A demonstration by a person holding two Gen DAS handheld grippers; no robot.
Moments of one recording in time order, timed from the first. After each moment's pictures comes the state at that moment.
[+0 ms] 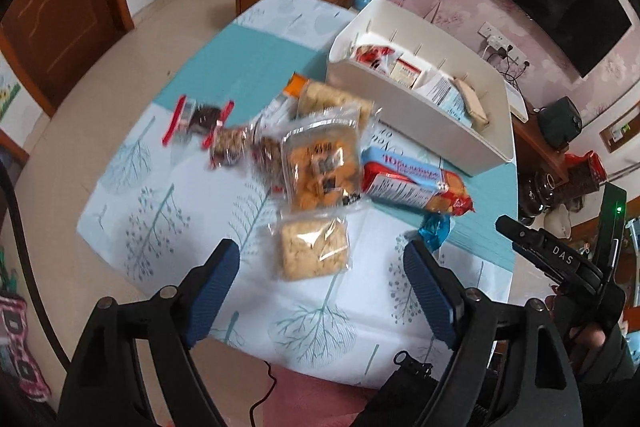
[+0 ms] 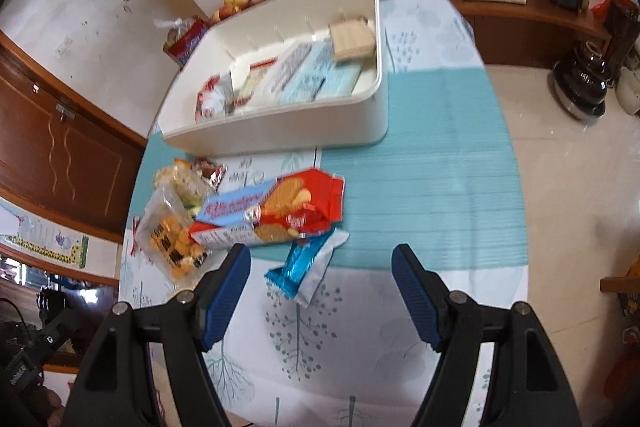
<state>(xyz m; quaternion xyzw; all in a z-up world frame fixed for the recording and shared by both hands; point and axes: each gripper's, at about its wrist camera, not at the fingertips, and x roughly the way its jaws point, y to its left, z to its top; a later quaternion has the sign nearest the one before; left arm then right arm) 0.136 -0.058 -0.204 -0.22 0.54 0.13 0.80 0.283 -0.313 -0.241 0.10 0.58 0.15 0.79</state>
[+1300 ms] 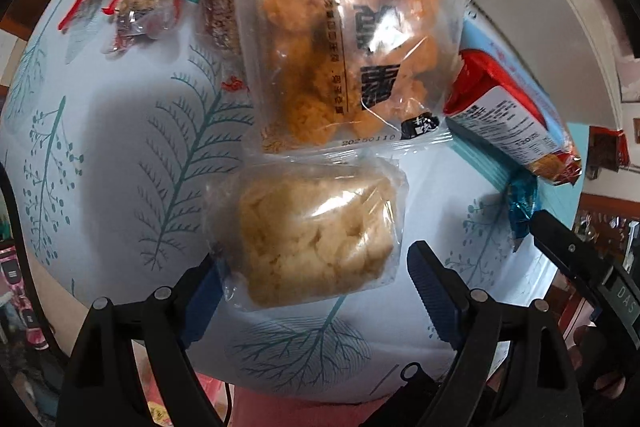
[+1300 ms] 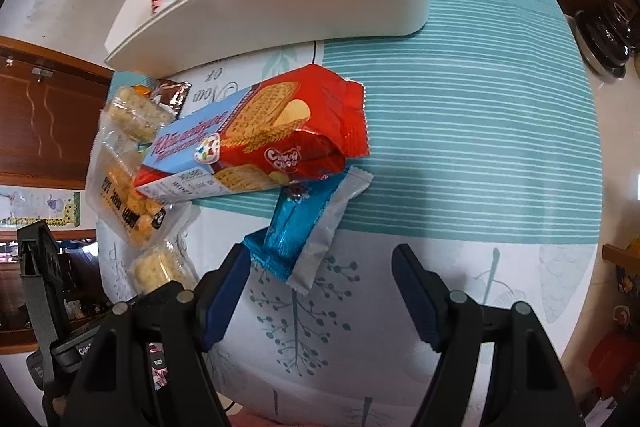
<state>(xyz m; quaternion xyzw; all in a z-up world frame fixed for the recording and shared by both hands) 0.215 -0.064 -0.374 -0.27 0.70 0.11 0.65 0.306 -0.271 -0.321 0.08 0.70 0.15 0.70</state>
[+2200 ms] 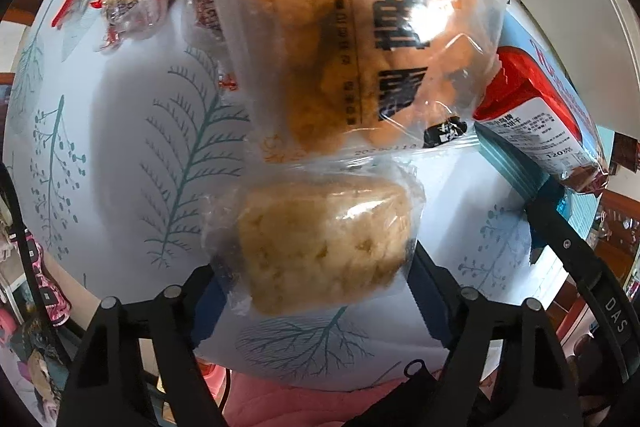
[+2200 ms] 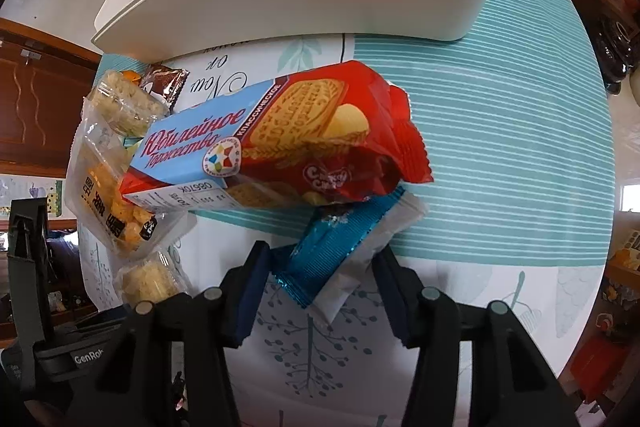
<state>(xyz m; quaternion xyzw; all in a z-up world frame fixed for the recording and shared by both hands) 0.275 -0.059 -0.390 -0.27 0.74 0.13 0.60 0.313 -0.237 -0.330 0.03 0.70 0.14 0.70</state>
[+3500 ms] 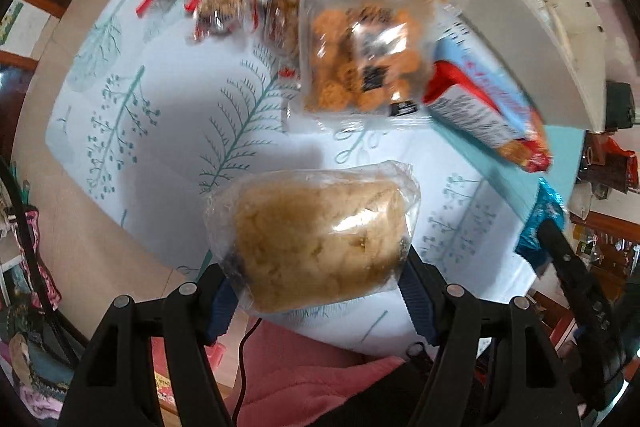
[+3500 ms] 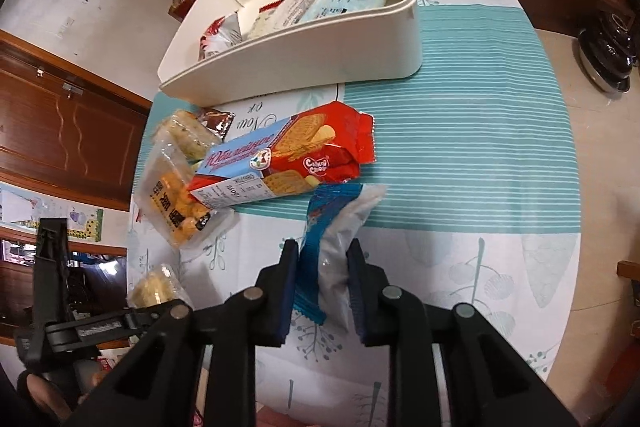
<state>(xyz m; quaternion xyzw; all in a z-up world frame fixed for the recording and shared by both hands) 0.180 -0.066 -0.306 -0.28 0.69 0.15 0.65 0.277 -0.297 -0.270 0.12 0.62 0.19 0.75</state>
